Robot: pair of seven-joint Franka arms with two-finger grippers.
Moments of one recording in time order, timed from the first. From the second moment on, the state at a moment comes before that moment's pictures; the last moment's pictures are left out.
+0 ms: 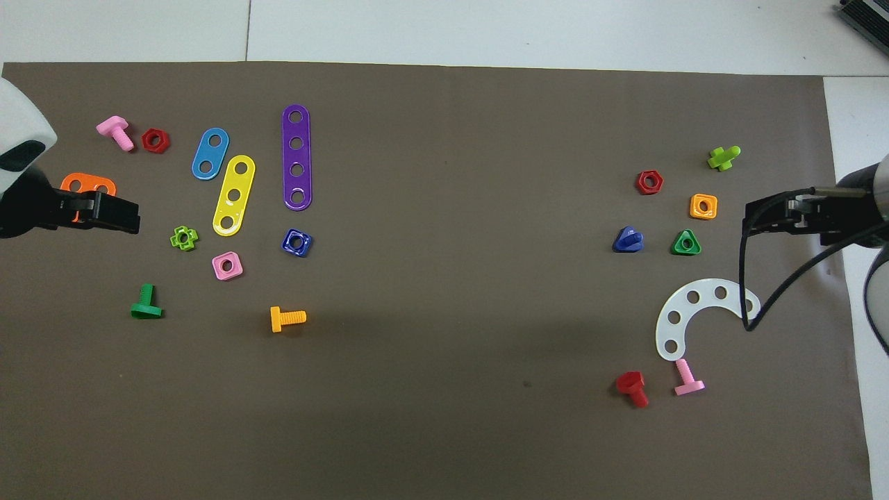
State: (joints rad) left arm -0.03 -0.02 -0.07 -1.64 0.01 1.63 0.05; right arm 0.10 -0.03 -0.09 -1.67 -0.02 1.65 0.15
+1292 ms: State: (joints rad) left arm -0.07 0.03 -0.08 -1.74 -0.01 1.81 0.03; right arm 0.16 0.21 -0.08 -2.07 0.02 2.34 -0.11
